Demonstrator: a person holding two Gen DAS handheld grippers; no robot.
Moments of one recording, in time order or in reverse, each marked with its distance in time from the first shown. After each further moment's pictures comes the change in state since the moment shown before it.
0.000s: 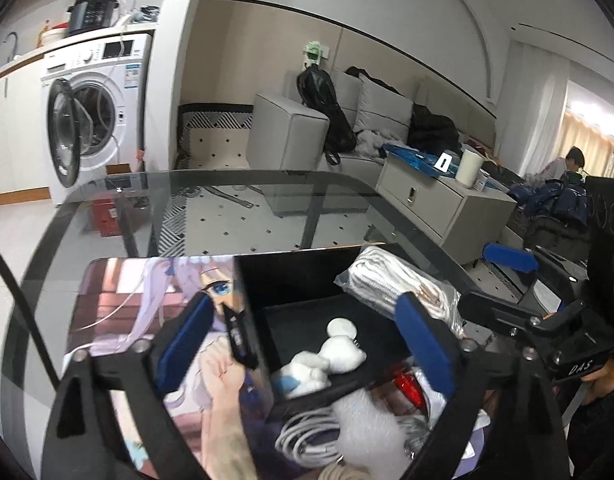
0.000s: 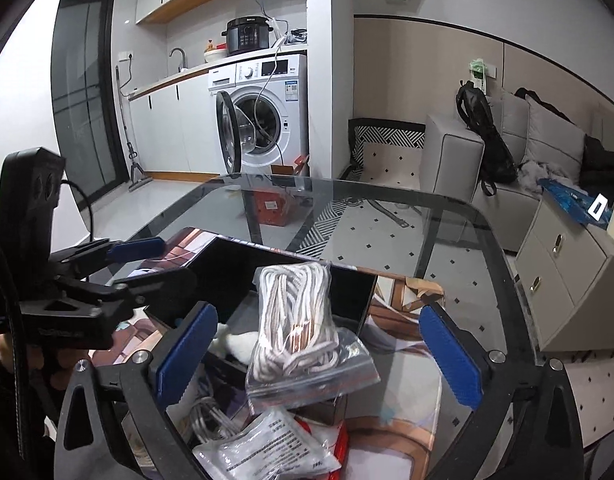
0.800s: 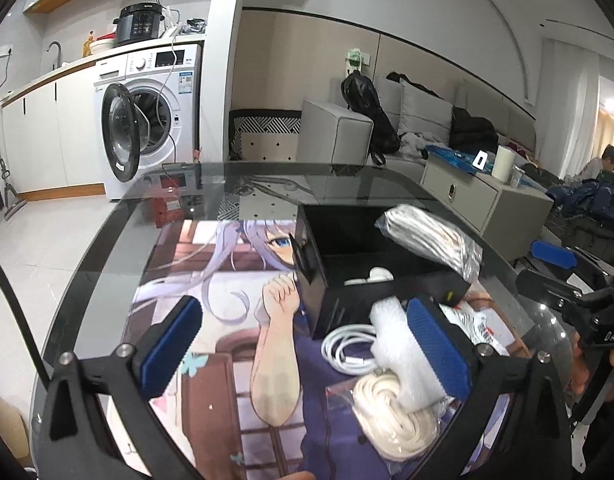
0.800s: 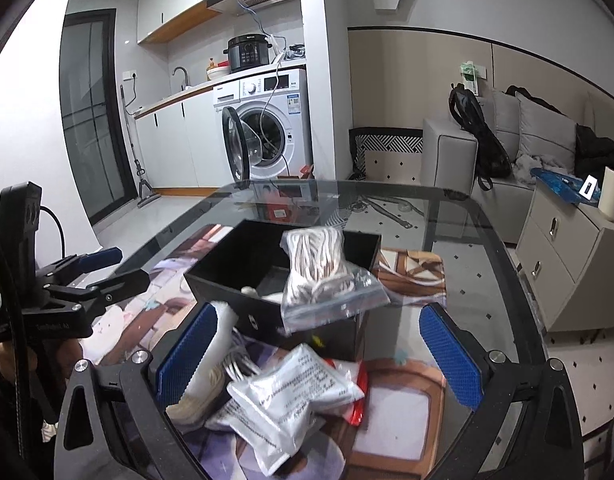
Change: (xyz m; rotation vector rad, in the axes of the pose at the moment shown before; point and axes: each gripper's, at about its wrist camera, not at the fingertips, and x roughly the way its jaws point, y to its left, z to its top) left arm -0.063 -0.001 -0.057 -0.012 -0.019 0.177; right arm -0.049 0.002 -0.046 0.030 -0.049 0.025
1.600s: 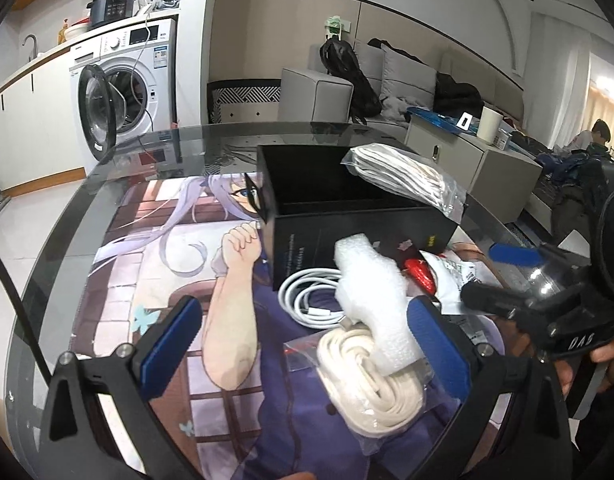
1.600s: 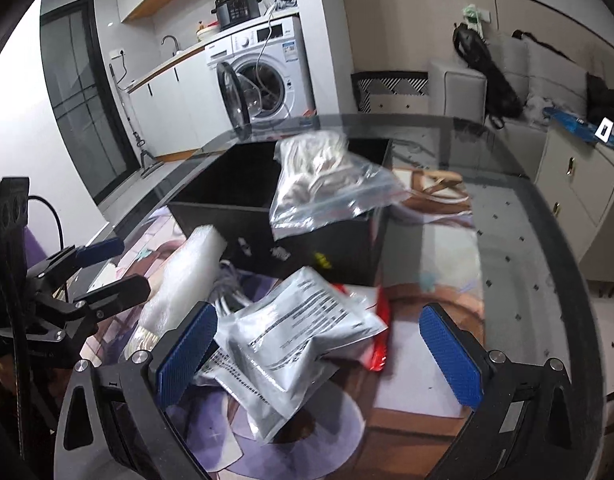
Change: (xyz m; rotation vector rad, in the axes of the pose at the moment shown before) left arm 0.018 -0.029 -0.028 0.044 0.113 -0.056; right arm 0.048 -0.003 -0.044 0.068 0.201 0.061
